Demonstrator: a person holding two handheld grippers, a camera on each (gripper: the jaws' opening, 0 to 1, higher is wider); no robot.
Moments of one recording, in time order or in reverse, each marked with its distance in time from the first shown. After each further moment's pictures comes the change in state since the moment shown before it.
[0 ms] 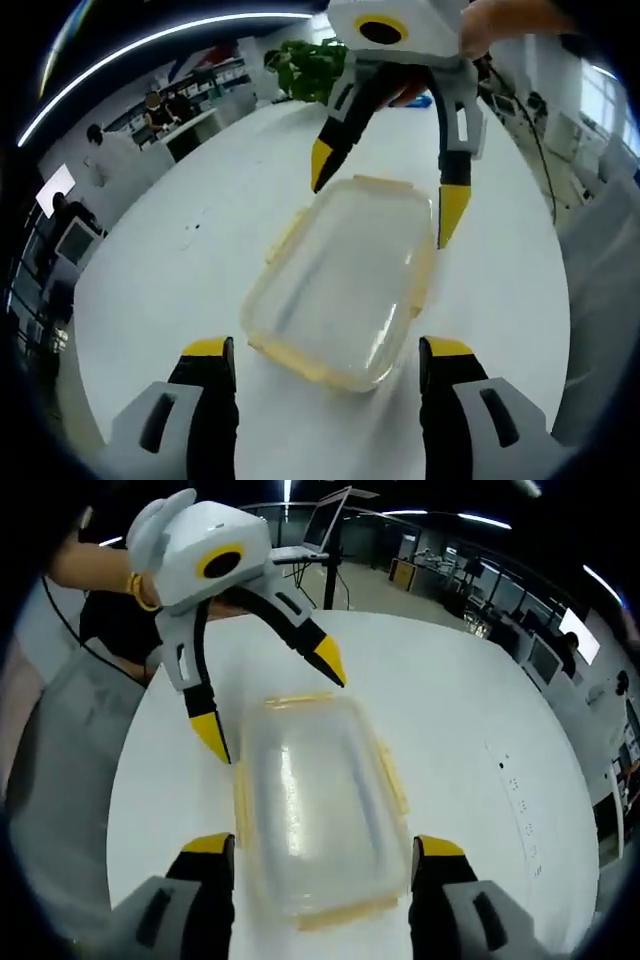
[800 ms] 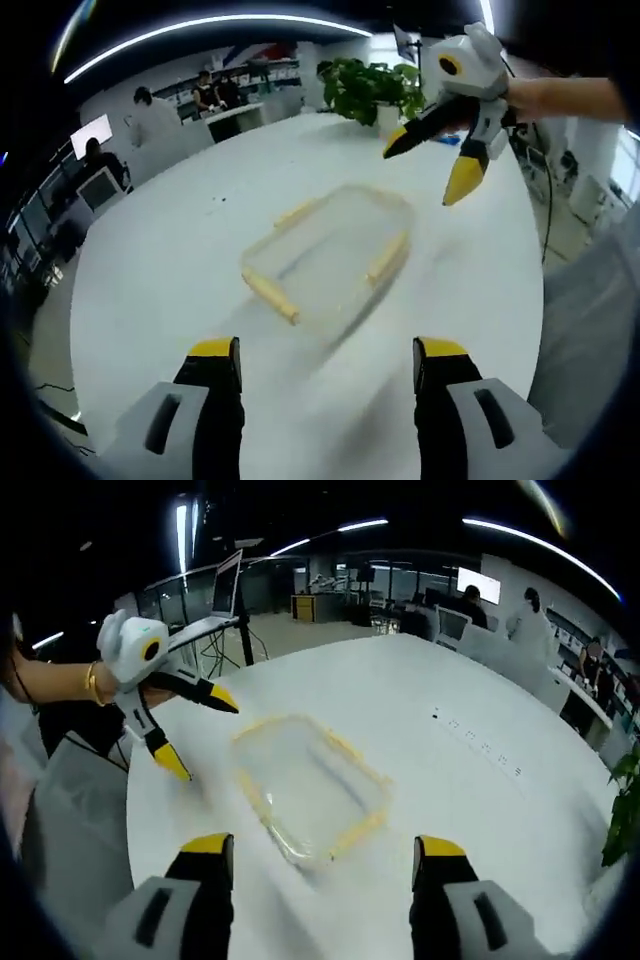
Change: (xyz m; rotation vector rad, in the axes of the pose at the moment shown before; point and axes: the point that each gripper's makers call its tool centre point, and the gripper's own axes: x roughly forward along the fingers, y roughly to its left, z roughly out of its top) left arm -0.046 -0.026 -0.019 -0.255 -0.101 0.077; right arm -0.059 0.017 -0.026 0.390 -0.235 -0.179
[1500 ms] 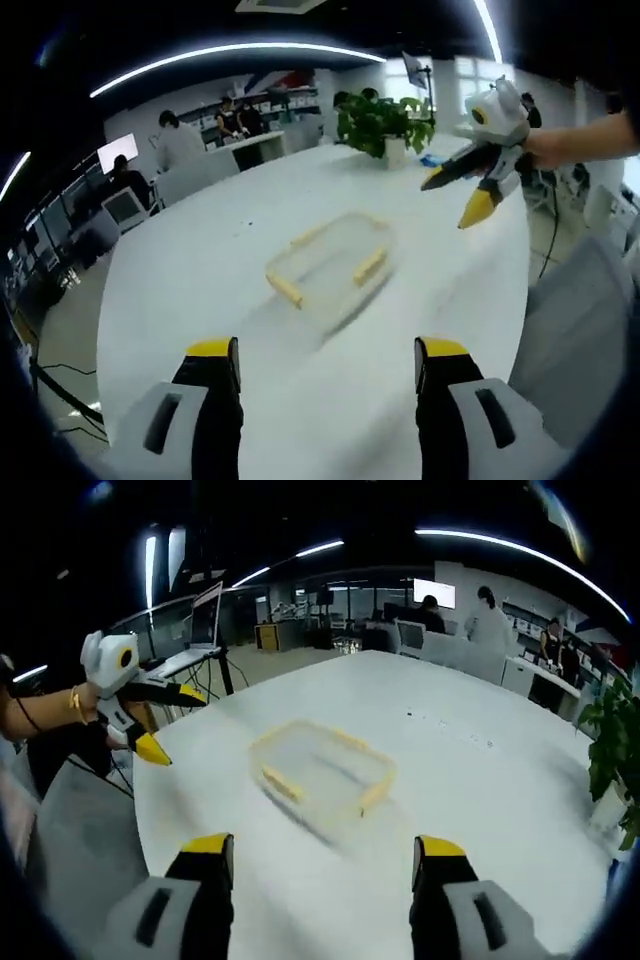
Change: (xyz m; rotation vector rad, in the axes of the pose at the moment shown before) left arm -0.072 -0.012 0.000 -0.026 -0.142 0.090; right arm -0.041 0.042 -0.022 0.142 -0.141 -0.129
